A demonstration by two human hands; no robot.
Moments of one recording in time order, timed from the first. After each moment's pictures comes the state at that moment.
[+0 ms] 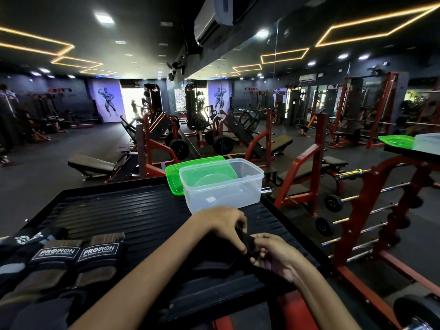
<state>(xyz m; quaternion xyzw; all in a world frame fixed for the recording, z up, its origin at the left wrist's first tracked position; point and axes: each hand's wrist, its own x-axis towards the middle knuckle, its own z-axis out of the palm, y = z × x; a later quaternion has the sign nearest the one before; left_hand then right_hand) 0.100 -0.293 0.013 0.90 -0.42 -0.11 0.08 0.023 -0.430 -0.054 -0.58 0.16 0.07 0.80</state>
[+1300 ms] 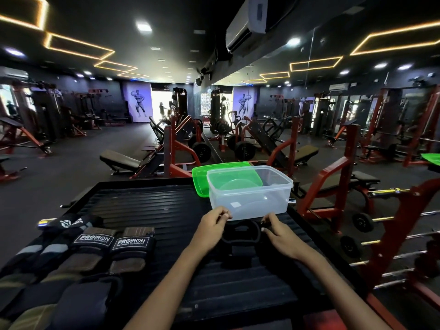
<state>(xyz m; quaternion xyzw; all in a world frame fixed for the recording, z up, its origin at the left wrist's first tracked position) 0.127 -0.220 -0.059 0.82 -0.18 0.10 0.54 0.084 -0.425 -0.044 -0.93 -0.12 -0.06 0.33</state>
